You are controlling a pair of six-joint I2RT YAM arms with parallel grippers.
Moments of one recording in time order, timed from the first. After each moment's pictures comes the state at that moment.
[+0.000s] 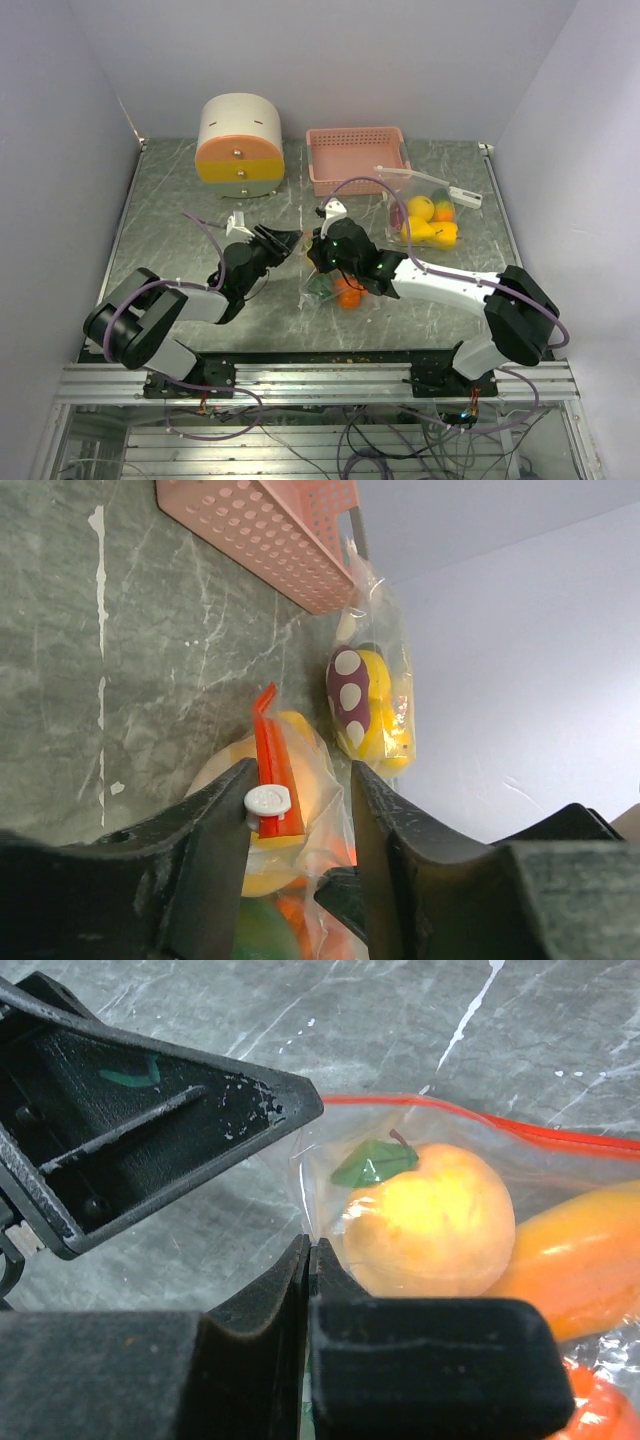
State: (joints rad) left arm -0.60 1.47 0.33 1.06 -0.10 -1.11; right arm 0.93 1.51 0.90 0.09 0.17 0.38
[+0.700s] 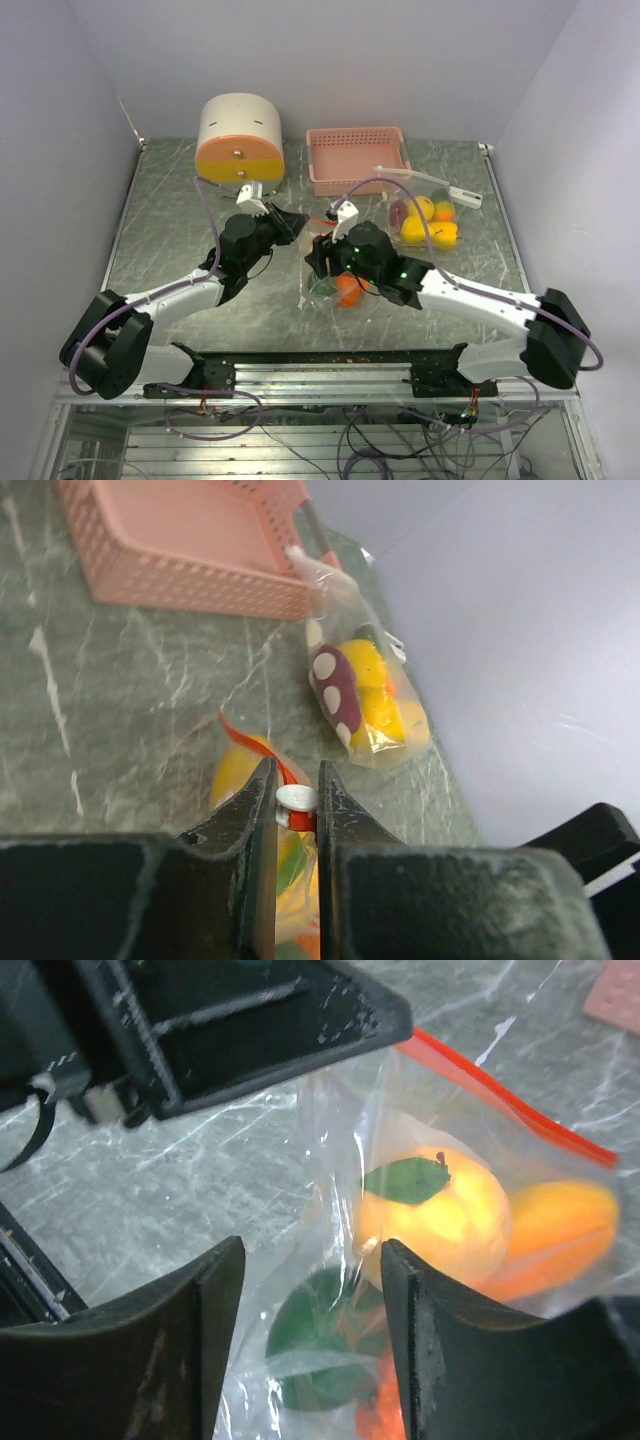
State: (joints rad) left arm -0.60 1.31 0.54 0.68 -0.04 -0.83; right arm 0.94 1.35 0.86 0.07 0.14 0.29
